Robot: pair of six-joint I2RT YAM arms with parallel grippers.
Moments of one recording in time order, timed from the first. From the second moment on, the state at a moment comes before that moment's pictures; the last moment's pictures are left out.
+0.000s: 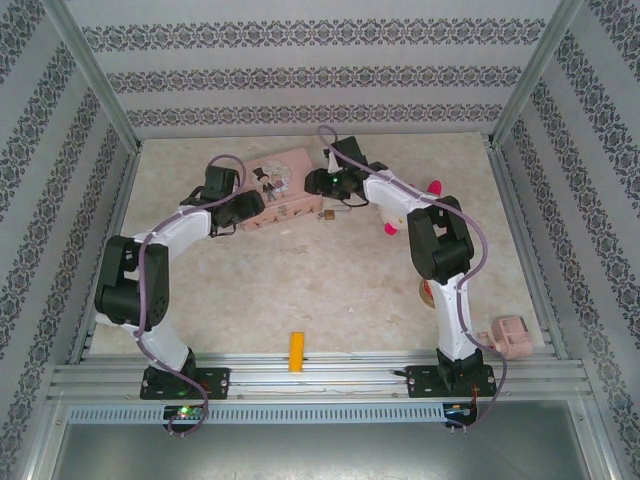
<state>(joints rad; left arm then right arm) -0.17 1.70 1.09 -0.27 0.07 -0.59 0.46 2.19 1.72 -0.37 -0.33 0.55</state>
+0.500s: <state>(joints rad) -0.15 1.57 0.96 -0.27 -0.02 -0.60 0.57 2.05 1.50 -0.28 -0.28 0.66</state>
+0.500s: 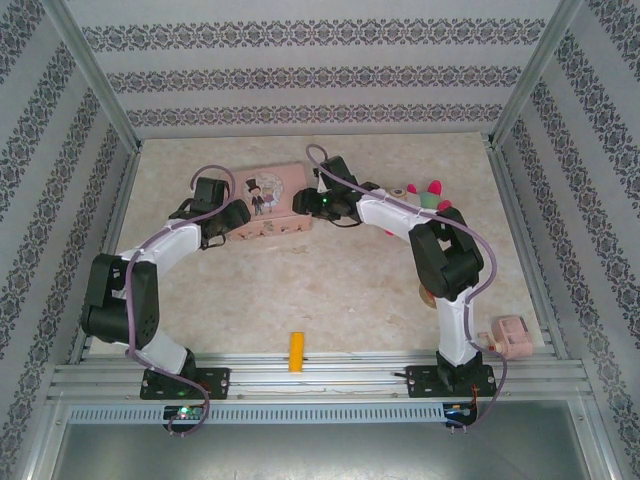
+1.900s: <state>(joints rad) -0.11 0.79 0.34 0.10 -0.49 -0.36 0.33 0.53 0.40 -0.38 0.48 0.52</state>
